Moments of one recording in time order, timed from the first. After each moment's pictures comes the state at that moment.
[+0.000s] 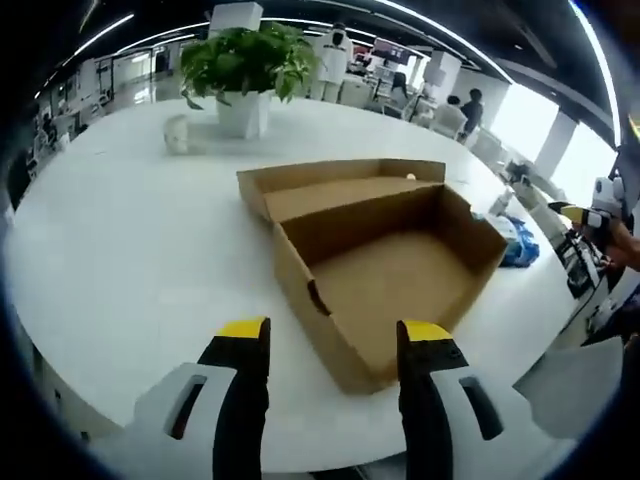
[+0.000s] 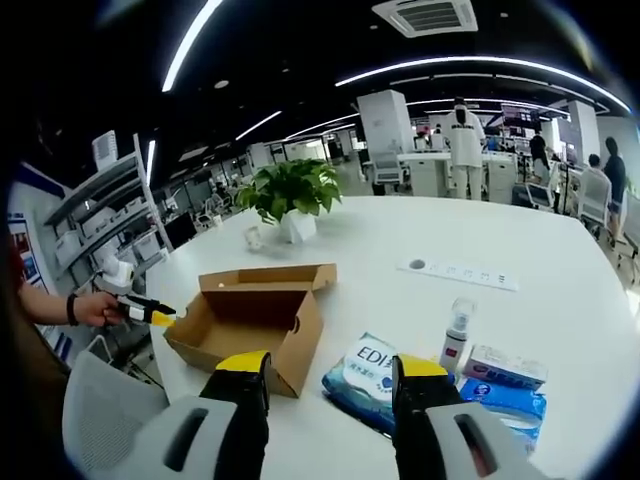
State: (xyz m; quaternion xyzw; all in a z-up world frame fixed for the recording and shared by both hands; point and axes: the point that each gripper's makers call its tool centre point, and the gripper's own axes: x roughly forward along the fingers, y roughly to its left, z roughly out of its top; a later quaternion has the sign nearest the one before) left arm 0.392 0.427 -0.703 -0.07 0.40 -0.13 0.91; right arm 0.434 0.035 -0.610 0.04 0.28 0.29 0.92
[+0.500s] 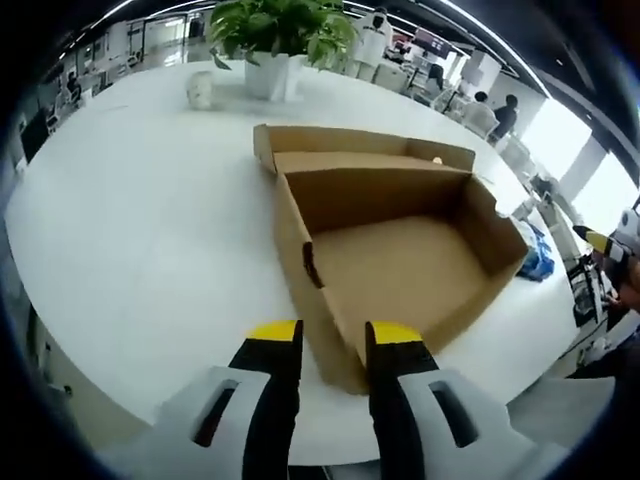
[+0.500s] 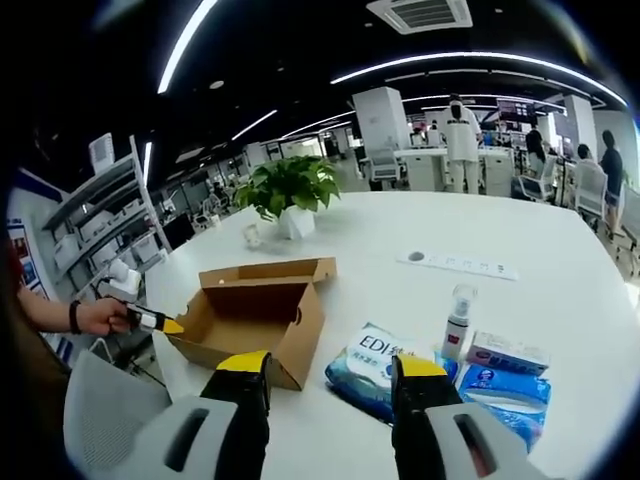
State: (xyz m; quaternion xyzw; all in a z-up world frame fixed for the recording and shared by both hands) left arm 0.394 0.420 -0.731 -0.11 0.43 -0.07 0.89; right arm 0.424 0.033 -0.617 0.05 0.28 0.28 0.91
